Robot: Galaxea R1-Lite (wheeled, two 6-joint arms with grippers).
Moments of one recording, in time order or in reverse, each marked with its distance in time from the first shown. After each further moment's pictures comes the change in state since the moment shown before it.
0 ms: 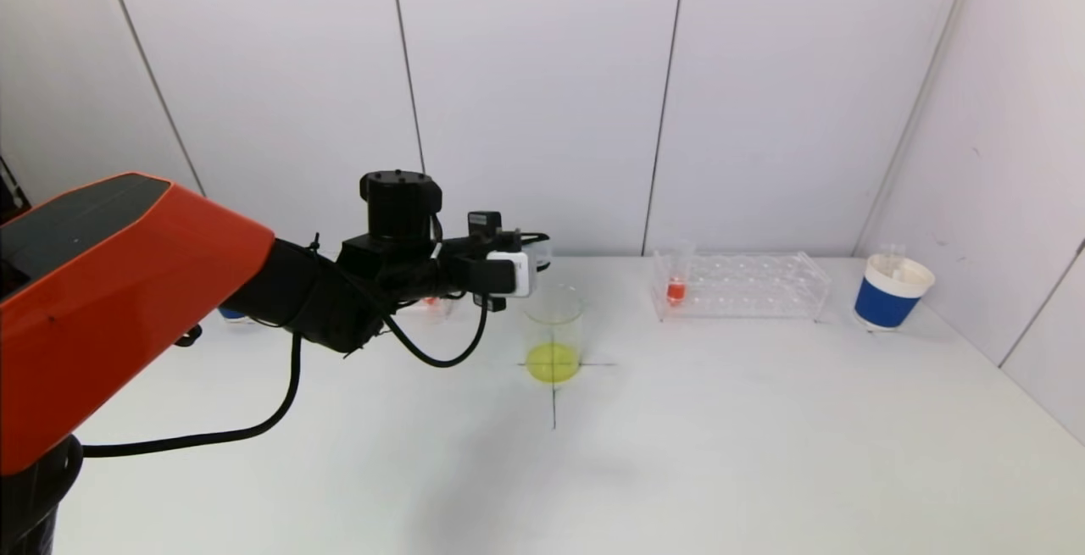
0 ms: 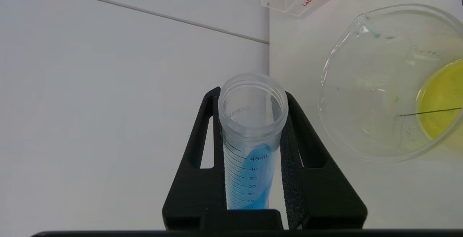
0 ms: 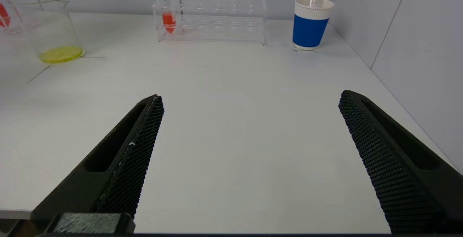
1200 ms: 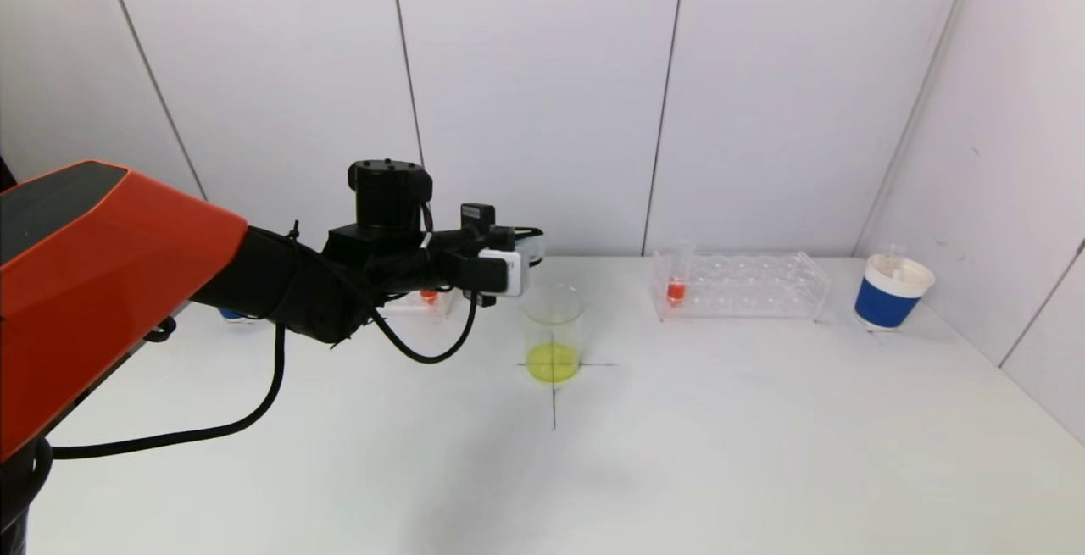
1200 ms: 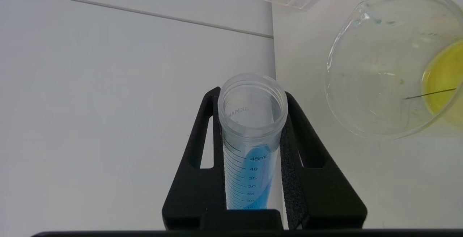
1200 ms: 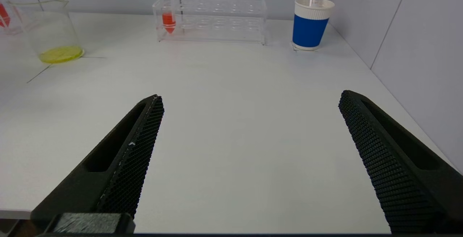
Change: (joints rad) left arm 0.013 -0.041 0.000 0.064 -0.010 0.073; right arm 0.000 0.000 0.000 0.000 0.000 0.000
